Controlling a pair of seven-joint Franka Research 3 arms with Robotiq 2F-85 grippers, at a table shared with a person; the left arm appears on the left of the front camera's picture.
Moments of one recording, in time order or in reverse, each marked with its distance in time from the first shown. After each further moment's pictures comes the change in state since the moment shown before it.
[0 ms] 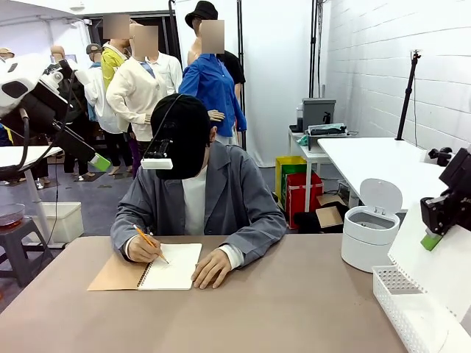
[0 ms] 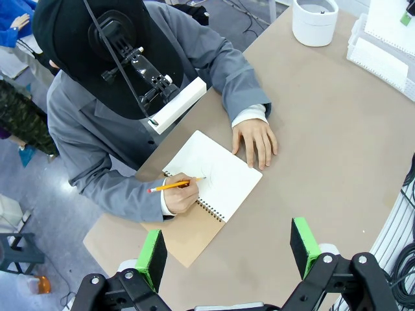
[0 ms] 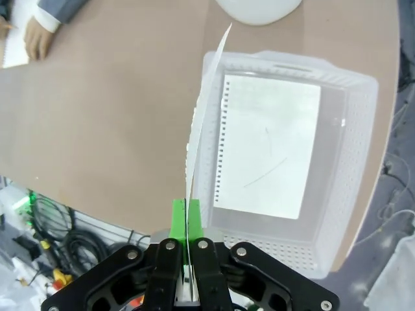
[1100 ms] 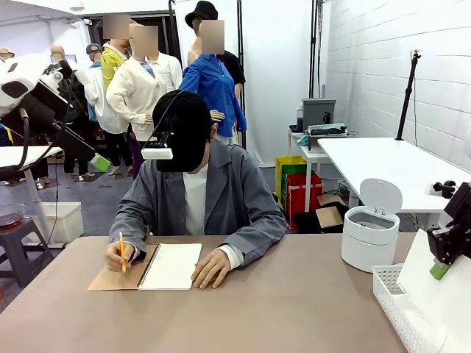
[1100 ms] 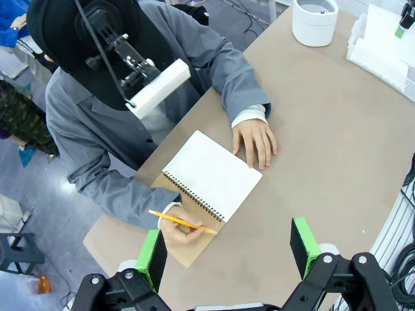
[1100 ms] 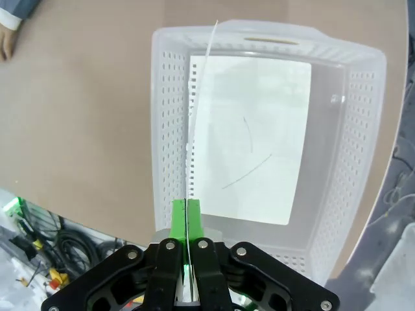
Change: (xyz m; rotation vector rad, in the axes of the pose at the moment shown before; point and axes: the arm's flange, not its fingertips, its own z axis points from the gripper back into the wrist) left arm 0.000 0.000 0.000 0.000 0.000 0.000; right arm 0.000 -0.046 -0.053 -0.002 0.074 -0.054
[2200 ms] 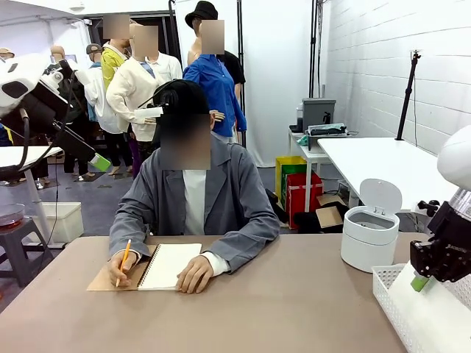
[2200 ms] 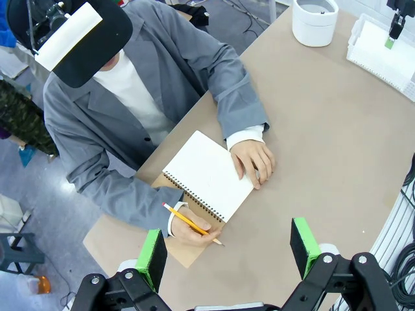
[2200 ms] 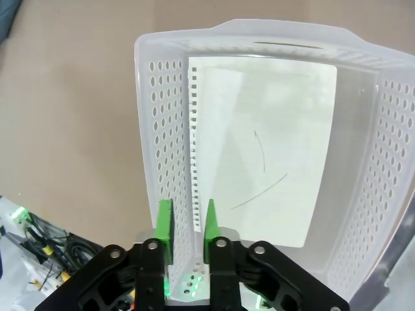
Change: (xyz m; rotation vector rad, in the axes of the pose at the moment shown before) left arm 0.000 0.000 0.000 0.000 0.000 0.000; right arm 0.020 -0.006 -0.045 0.039 0.048 -0.051
